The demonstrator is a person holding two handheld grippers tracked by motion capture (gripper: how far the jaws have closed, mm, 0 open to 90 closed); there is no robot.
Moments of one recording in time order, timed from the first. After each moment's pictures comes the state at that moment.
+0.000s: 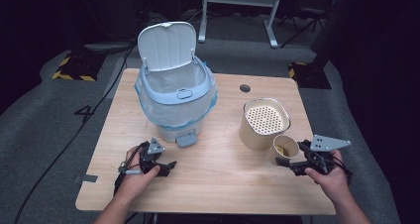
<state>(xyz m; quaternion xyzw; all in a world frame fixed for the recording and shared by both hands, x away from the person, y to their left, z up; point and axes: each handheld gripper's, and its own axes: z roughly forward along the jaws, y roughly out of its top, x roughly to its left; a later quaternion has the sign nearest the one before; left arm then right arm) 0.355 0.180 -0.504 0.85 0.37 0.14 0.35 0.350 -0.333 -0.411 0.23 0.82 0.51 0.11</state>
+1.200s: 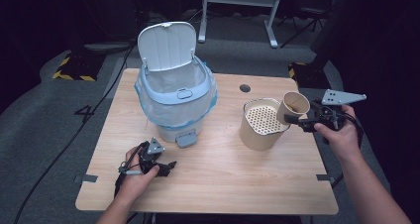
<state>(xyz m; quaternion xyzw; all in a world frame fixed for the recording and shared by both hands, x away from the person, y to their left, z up) 0.355 0.180 -0.504 0.85 0.37 0.14 0.35 0.427 -0.338 -0.323 0.23 0.81 0.52 0.16</state>
